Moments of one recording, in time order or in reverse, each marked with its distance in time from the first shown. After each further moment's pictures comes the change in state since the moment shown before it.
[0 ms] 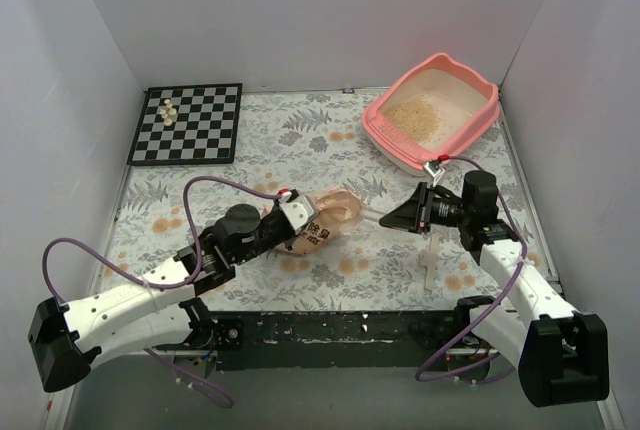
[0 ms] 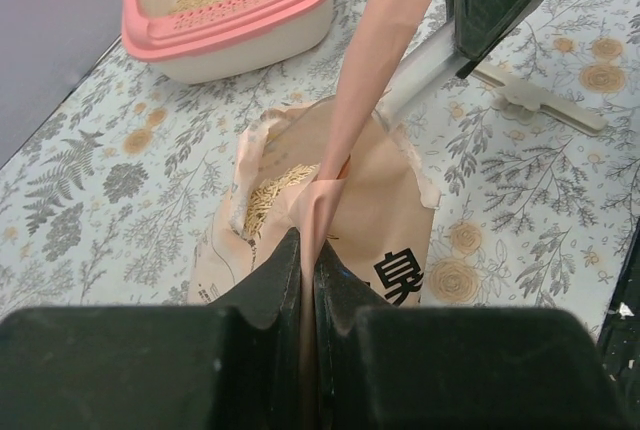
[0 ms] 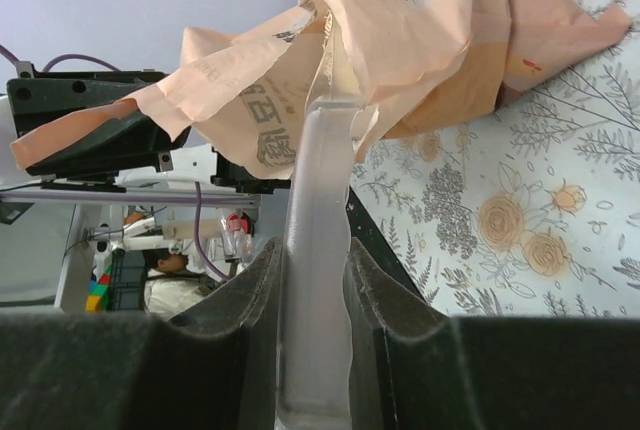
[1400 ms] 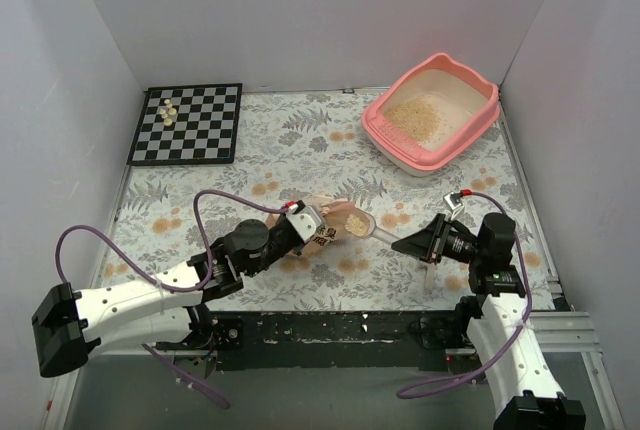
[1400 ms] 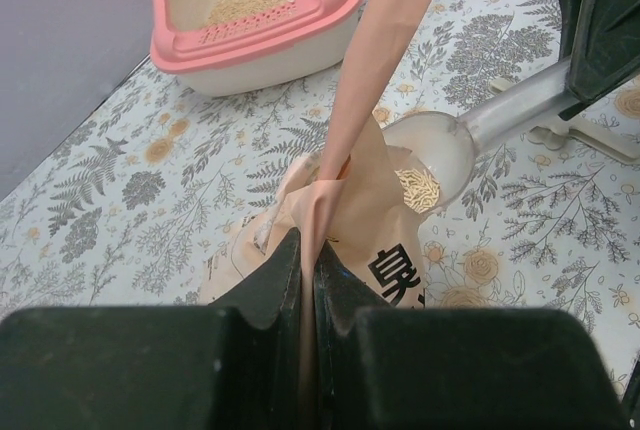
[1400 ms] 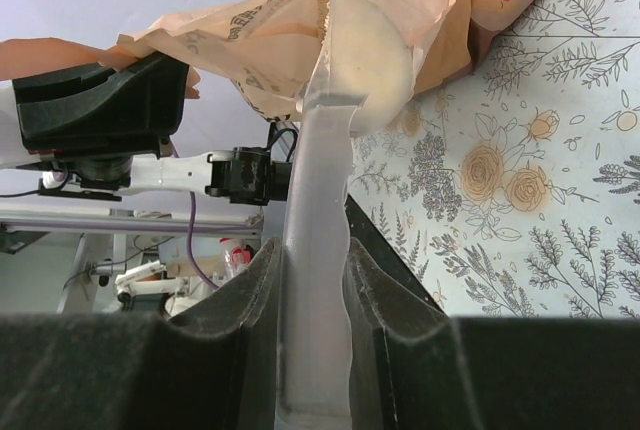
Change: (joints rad) left arm -0.128 0.071 -0.076 0.203 -0.203 0.011; right arm -0.183 -0.459 -0.302 -0.100 -0.048 0.079
